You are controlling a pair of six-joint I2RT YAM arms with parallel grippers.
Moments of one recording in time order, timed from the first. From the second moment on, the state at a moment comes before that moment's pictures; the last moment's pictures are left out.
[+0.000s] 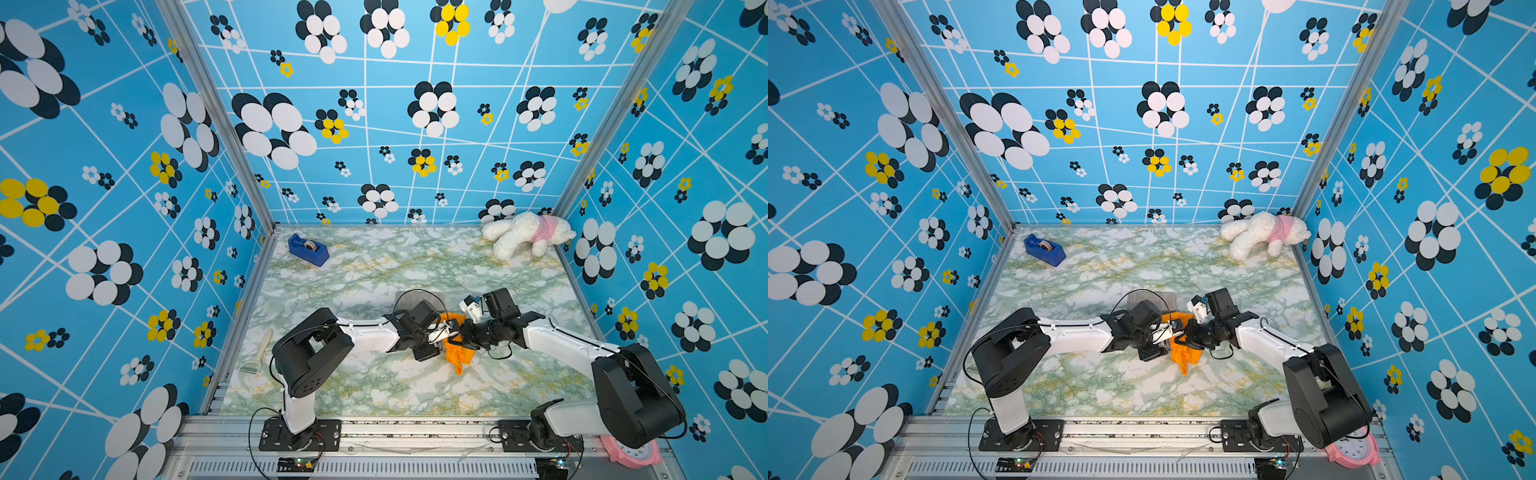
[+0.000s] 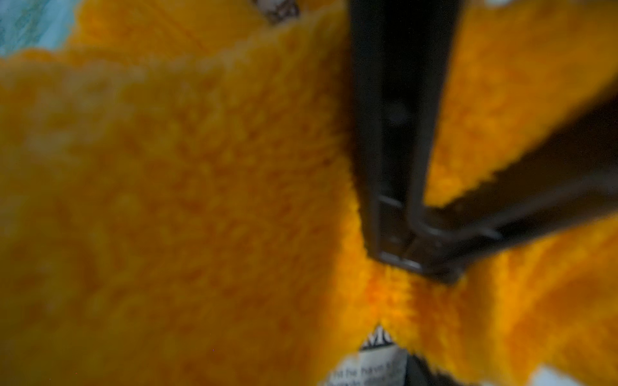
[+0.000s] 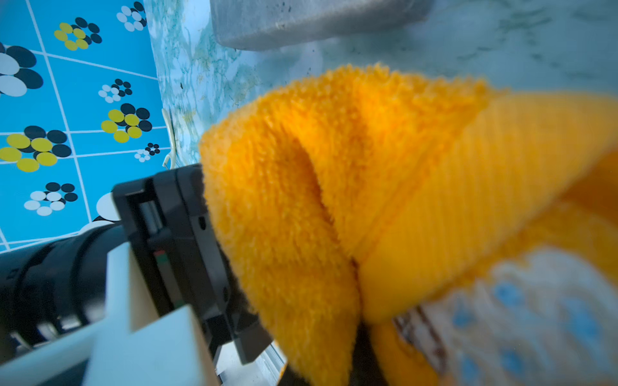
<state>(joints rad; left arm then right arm) -0.93 1.84 1.00 -0.10 0.16 0.37 0.38 1.40 0.64 -0.31 -0.66 0.51</state>
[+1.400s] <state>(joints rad) -0.91 1.73 0.93 -0.10 0.19 0.35 0.22 1.33 0.78 -0.59 -0.31 0.38</state>
